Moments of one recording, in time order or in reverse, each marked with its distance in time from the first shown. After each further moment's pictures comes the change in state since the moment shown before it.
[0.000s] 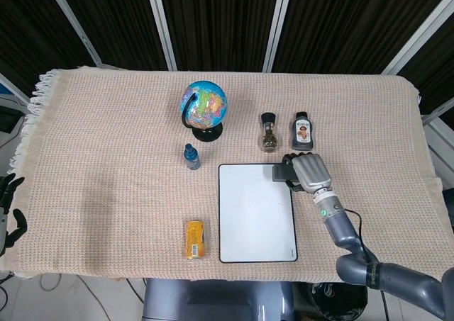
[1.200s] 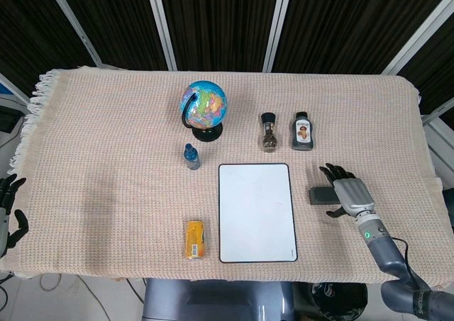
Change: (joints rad) left arm 0.001 -0.006 0.002 -0.001 0.002 0.005 0.018; right arm -0.158 0.195 -0.119 -0.080 -0.080 -0.018 0.171
